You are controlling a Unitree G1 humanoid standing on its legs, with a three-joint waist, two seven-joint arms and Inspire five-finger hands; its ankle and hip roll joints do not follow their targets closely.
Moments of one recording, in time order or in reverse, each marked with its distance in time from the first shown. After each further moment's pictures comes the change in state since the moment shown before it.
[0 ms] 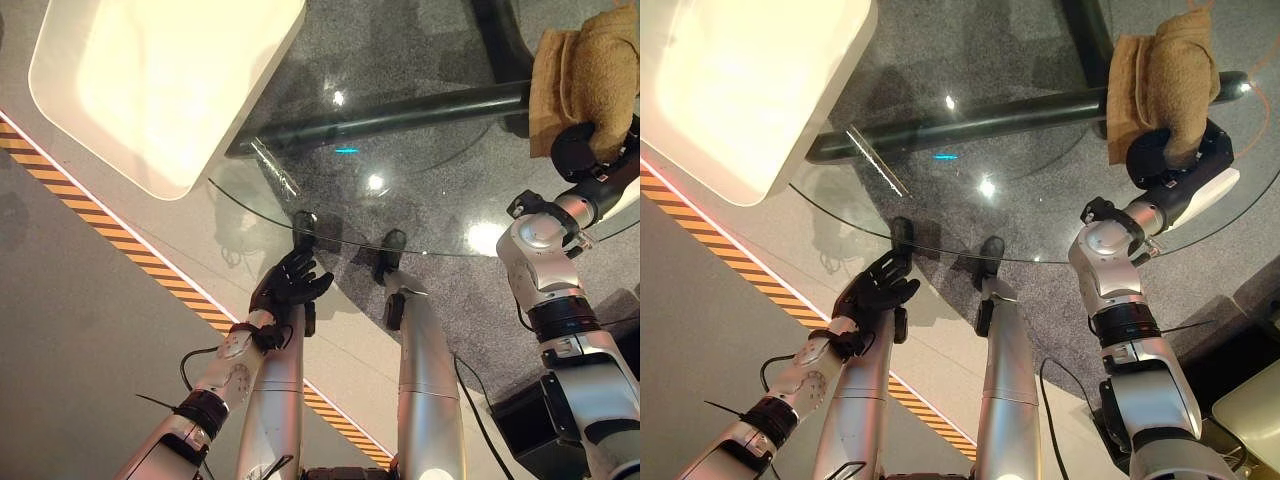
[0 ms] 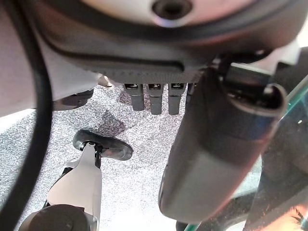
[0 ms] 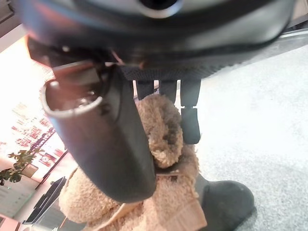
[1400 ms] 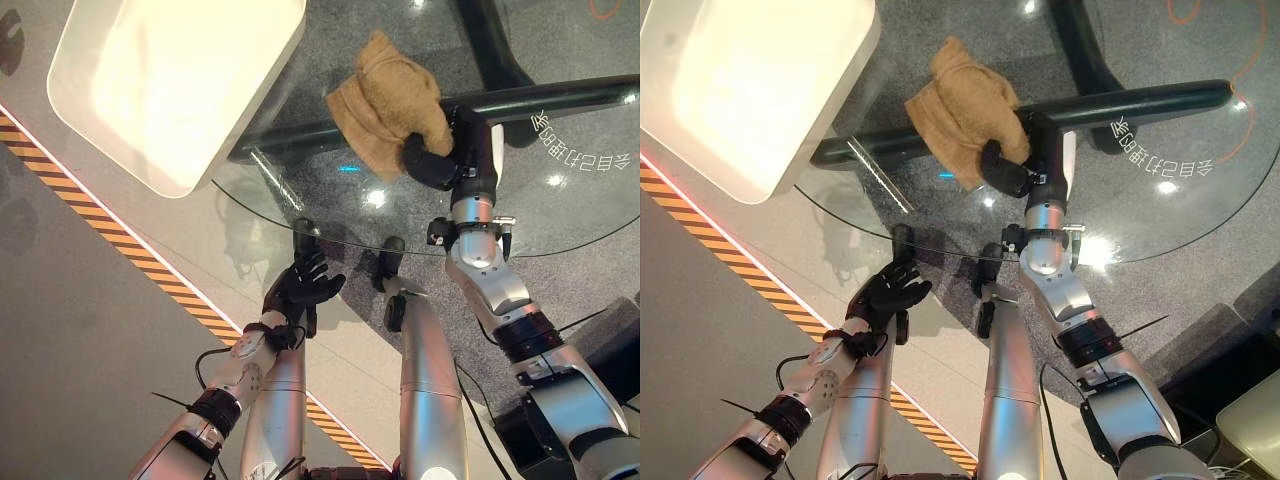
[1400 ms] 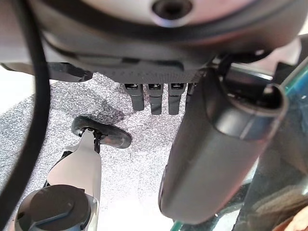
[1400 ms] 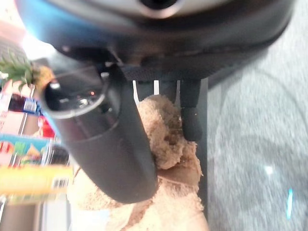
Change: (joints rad) left arm -0.005 -0.055 -0.005 0.008 0.004 0.025 0.010; right arm 0.039 0.049 0.193 -0.181 -0.080 0.069 0.492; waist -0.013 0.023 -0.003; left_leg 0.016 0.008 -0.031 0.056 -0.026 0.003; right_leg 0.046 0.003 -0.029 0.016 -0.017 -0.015
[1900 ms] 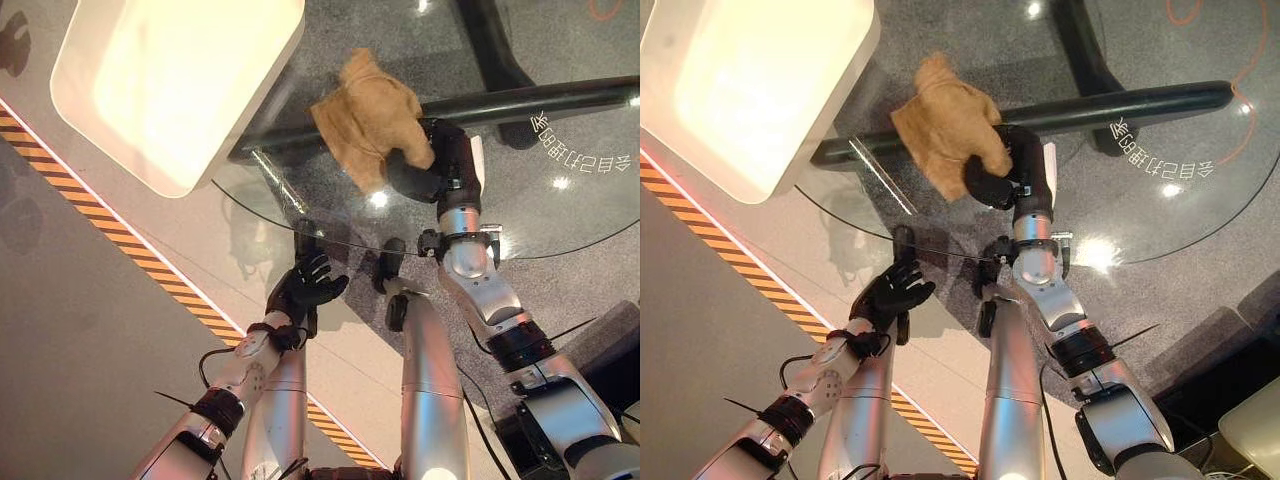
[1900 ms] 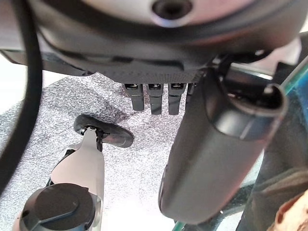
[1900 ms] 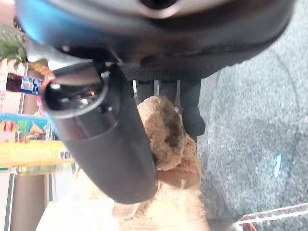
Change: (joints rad) left arm -0.012 -0.019 -0.005 0.007 0.000 0.010 0.010; right arm 0.068 0.059 0.007 -0.076 -0.035 -0.007 0.120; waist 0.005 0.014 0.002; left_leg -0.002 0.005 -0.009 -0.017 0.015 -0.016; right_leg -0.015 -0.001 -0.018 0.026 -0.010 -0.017
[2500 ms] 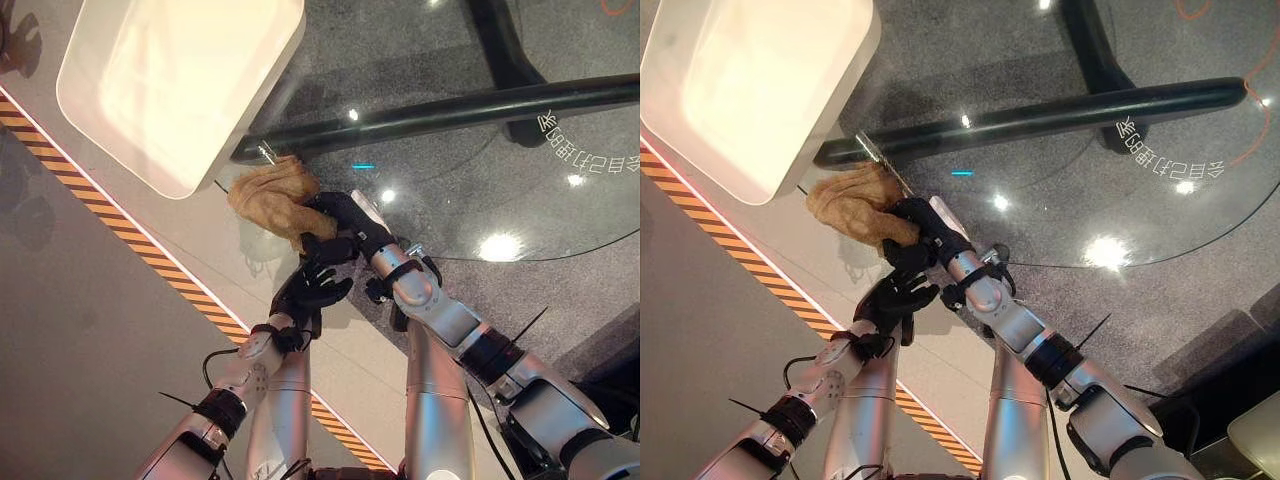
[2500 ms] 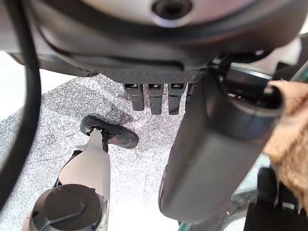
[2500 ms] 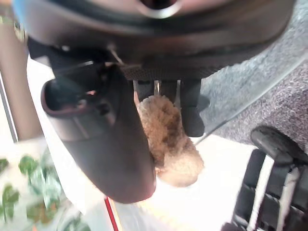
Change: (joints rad) left arm 0.000 -0.009 -0.009 -0.021 -0.002 0.037 0.023; right arm -0.003 0.052 0.311 0.000 -0.076 0.049 0.224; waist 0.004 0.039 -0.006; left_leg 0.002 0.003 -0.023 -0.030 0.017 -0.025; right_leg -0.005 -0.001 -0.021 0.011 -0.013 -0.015
